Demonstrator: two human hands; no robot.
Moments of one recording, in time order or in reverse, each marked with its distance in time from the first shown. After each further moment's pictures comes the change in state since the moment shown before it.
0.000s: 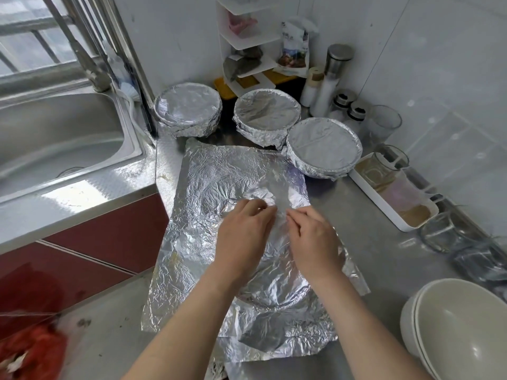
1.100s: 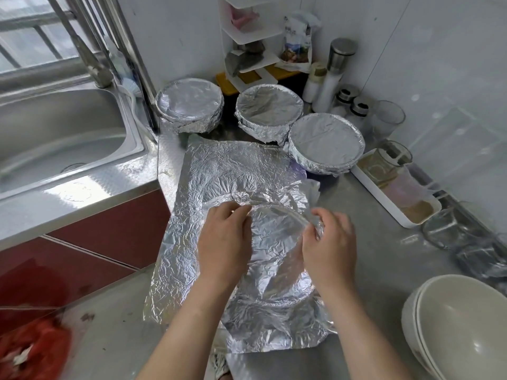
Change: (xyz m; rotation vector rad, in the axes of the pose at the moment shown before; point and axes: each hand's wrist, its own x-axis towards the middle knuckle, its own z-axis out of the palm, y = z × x) left_hand -0.024 -0.005 -0.020 -0.040 0.122 -0.283; right_hand -0.022 -0.002 -0.016 0.014 0.115 0.278
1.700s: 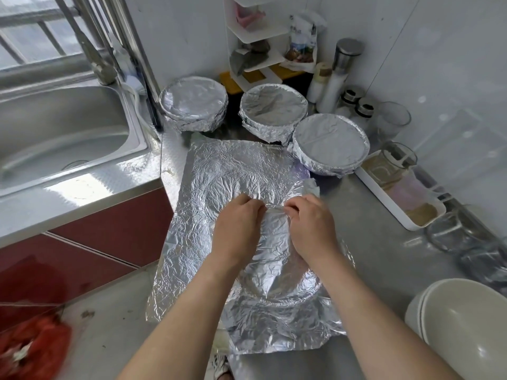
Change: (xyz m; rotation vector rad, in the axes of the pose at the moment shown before) left_hand 0.027 0.005 0.010 -0.066 -0.171 0.059; right_hand 0.037 -0.014 0.029 -0.072 -0.236 -0.226
